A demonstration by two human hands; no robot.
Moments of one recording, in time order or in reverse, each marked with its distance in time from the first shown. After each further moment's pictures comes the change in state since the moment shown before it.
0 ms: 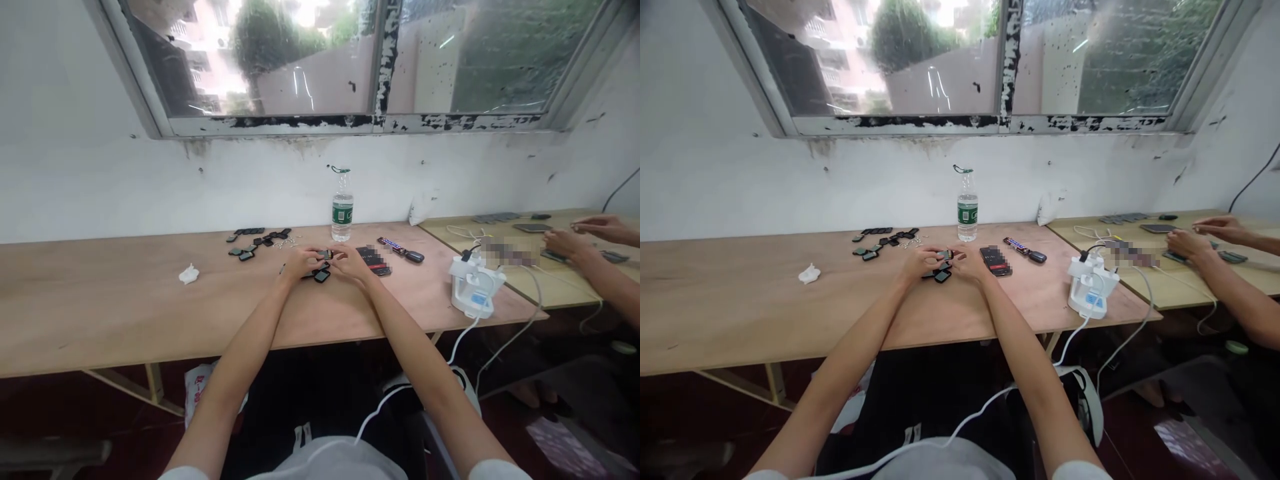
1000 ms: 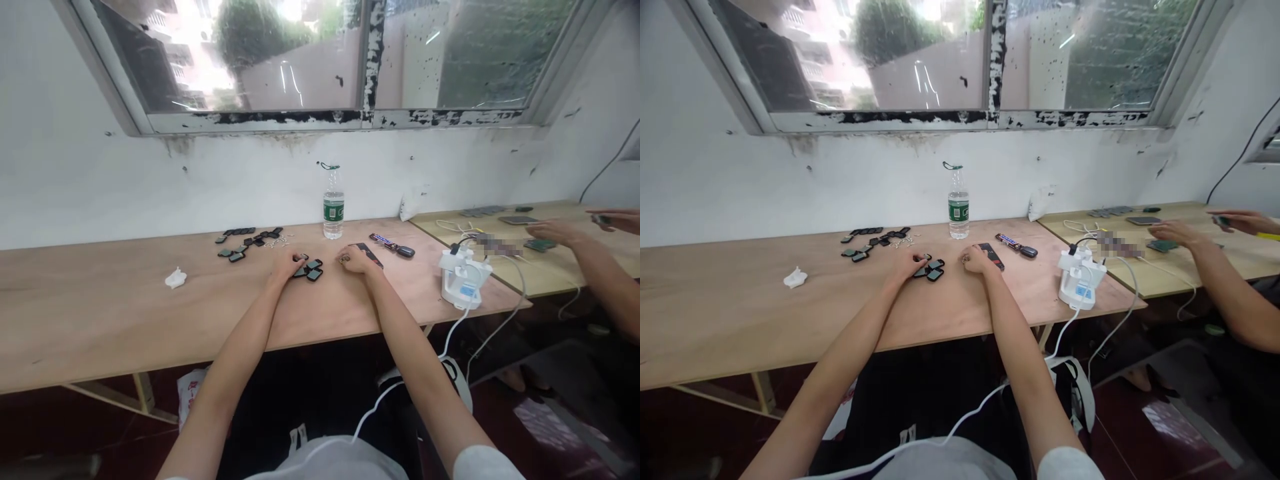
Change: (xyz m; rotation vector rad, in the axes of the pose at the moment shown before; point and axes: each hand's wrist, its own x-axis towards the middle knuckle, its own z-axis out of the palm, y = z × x) left_hand -0.001 -0.010 -0.003 0.158 -0.196 -0.602; right_hand -0.004 0.032 -0.043 -0.508 -0.211 0.200
